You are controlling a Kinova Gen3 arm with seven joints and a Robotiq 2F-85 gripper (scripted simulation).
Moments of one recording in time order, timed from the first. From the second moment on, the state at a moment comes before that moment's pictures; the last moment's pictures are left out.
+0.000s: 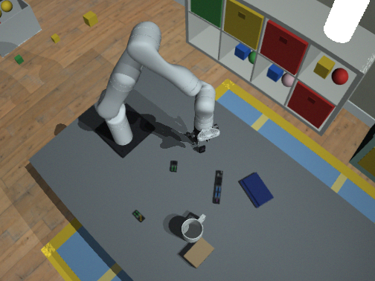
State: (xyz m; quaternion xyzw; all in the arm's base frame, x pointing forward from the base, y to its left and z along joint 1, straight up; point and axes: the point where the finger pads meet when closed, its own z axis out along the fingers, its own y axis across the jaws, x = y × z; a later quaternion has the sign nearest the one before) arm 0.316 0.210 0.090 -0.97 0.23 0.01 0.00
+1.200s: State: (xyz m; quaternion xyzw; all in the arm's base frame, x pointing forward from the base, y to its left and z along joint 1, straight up) arm 0.317 0.211 0.084 -0.97 0.23 0.01 0.00
